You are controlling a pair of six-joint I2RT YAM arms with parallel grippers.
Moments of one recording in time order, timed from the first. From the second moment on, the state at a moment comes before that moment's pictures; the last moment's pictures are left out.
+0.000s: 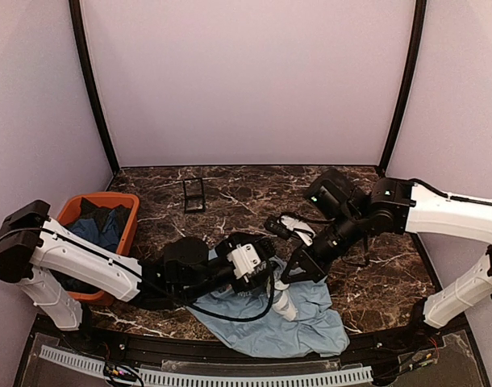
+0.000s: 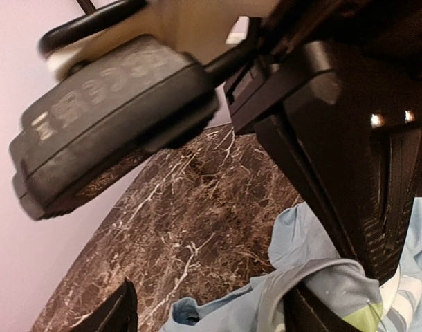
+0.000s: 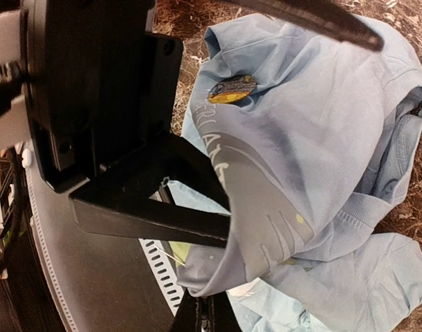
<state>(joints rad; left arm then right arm) -1.31 1.59 0.74 0.71 -0.34 0.46 1.05 1.36 1.17 -0.81 -0.43 0.22</state>
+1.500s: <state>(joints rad) -1.09 1.53 0.93 0.12 0.62 0.23 1.05 1.34 1.09 -0.72 -0.55 0.10</state>
